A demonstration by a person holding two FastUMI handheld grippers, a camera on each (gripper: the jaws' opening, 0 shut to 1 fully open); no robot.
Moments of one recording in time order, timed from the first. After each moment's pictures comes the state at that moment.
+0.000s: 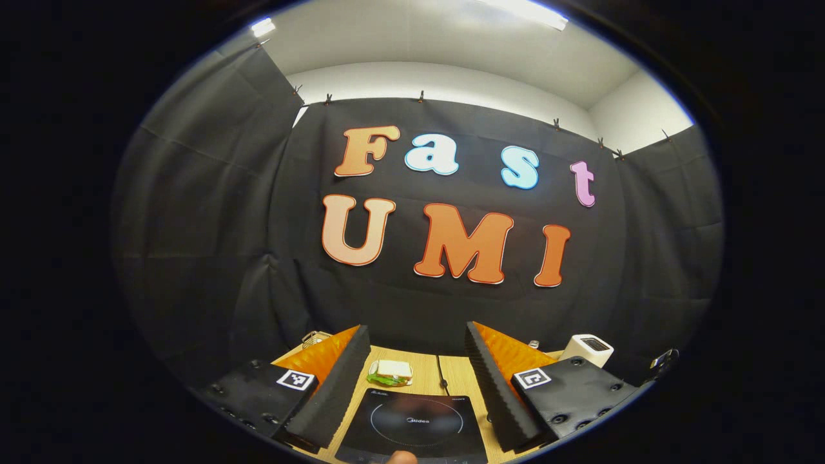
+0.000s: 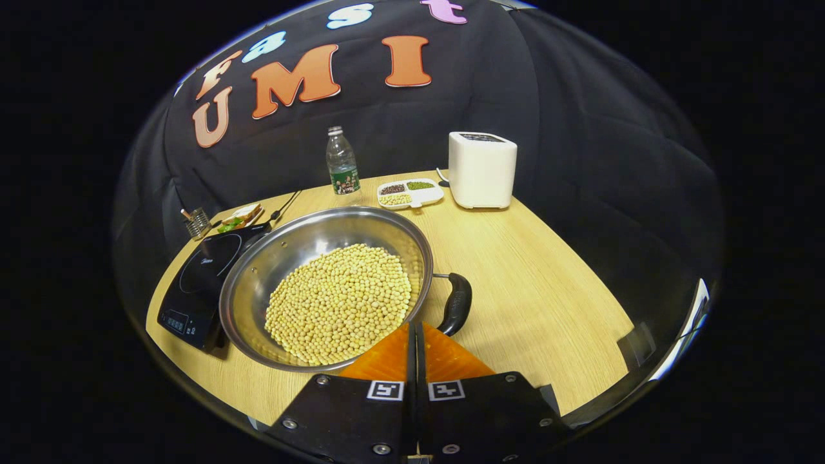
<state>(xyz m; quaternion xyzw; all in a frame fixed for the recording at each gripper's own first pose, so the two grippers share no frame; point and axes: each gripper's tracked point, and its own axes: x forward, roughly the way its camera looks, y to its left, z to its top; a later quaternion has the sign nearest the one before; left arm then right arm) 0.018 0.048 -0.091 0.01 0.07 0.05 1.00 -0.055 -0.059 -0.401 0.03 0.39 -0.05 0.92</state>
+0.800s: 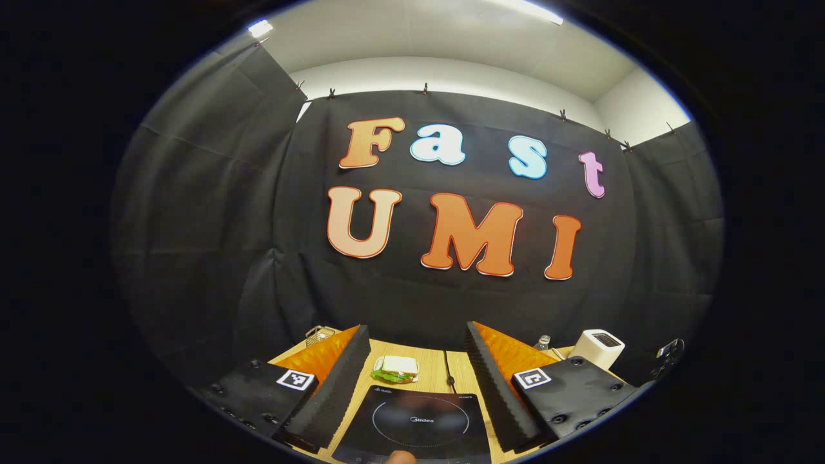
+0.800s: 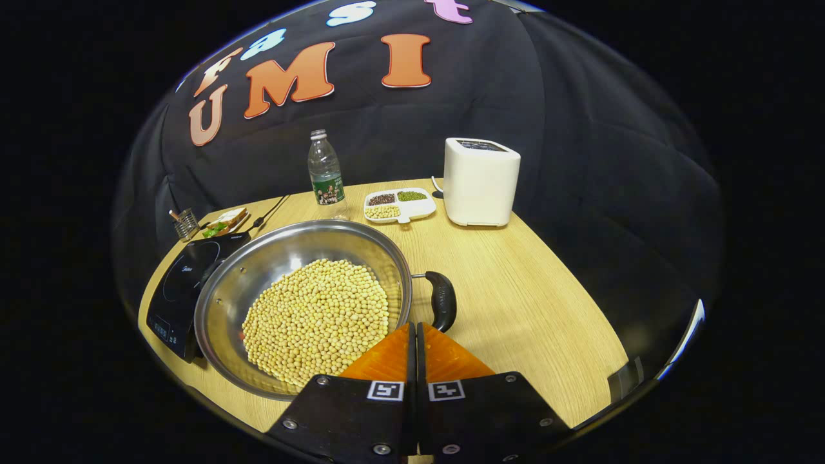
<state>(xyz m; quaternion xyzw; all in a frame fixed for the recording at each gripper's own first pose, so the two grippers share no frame) 0.034 0.050 -0.123 0.02 0.09 0.07 0.99 -0.017 -0.086 -0.404 0.01 0.38 -0.05 0.92</state>
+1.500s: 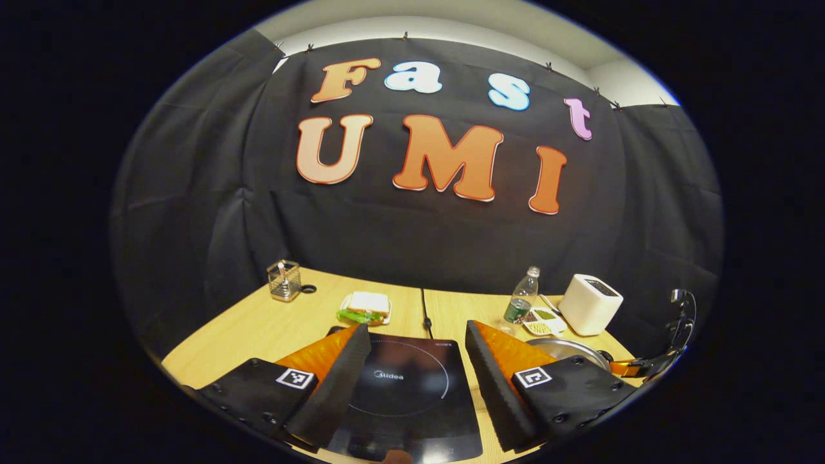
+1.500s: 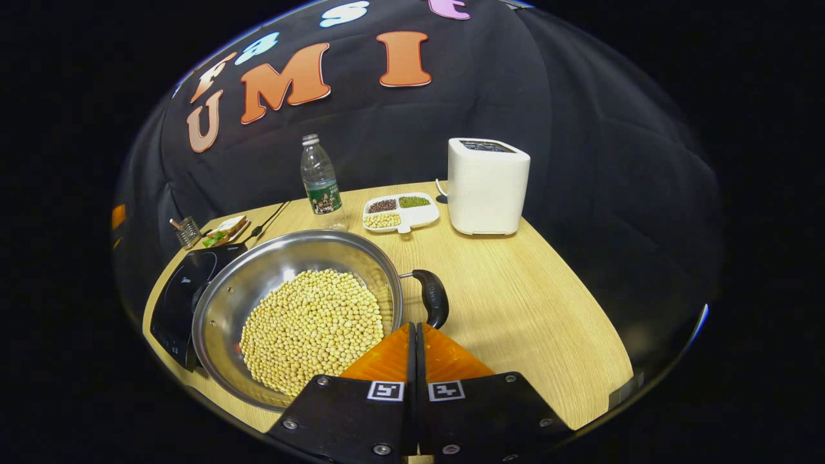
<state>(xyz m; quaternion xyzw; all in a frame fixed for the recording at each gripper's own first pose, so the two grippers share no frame) 0.031 -0.007 -0.300 0.00 0.22 0.03 0.97 0.009 -0.091 -0.407 0.03 0.38 -0.03 0.92</state>
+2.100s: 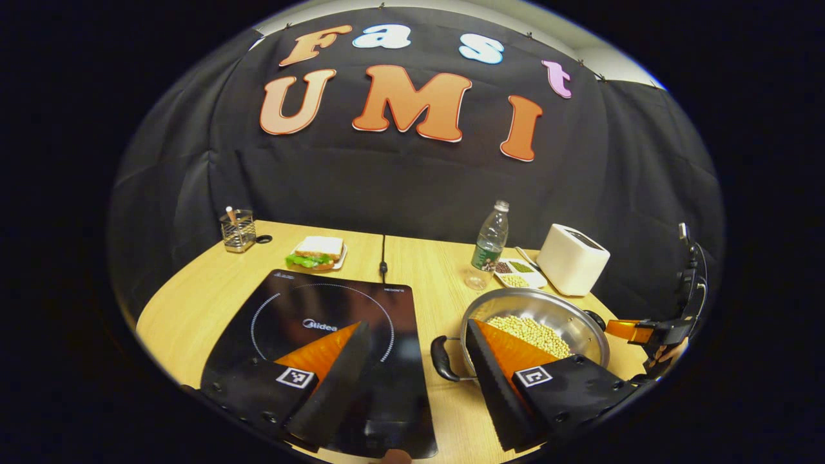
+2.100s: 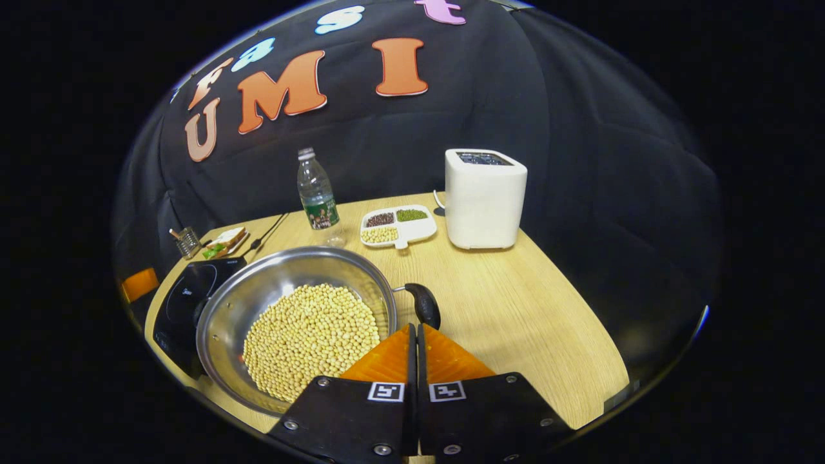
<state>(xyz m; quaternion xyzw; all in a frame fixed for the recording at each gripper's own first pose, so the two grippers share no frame) 0.014 -0.094 -0.407 -0.01 0.31 -0.02 0.95 0.025 -0.098 -0.388 0.04 0.35 -0.04 0.94</state>
